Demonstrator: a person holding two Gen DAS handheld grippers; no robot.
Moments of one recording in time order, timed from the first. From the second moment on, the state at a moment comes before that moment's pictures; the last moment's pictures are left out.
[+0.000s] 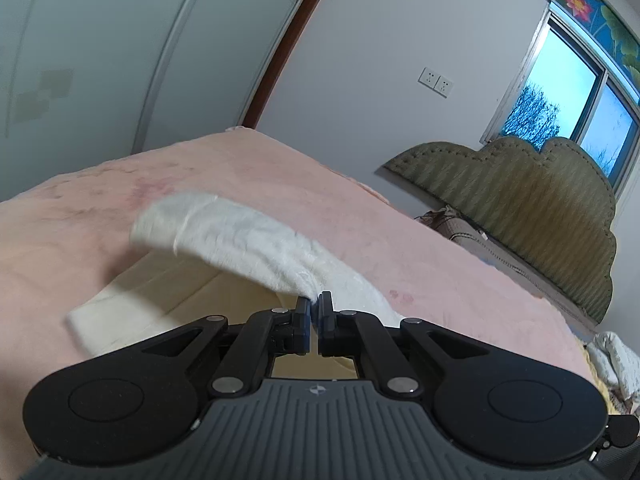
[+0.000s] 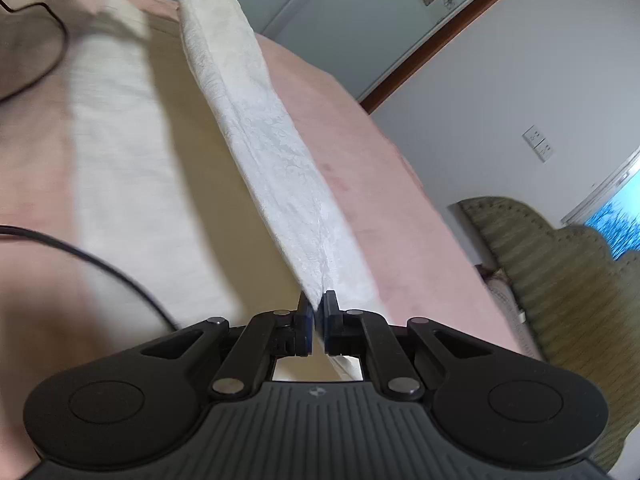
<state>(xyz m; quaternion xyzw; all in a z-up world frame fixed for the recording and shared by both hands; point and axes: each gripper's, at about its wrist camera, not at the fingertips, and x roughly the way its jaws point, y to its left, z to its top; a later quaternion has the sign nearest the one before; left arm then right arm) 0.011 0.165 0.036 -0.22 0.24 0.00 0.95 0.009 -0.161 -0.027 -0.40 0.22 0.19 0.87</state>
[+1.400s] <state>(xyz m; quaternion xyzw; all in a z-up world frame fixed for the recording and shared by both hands) -0.012 0.124 0.038 -0.08 0.28 0.02 0.95 -0.062 -0.303 -0.020 -0.01 0.27 0.04 0.96</state>
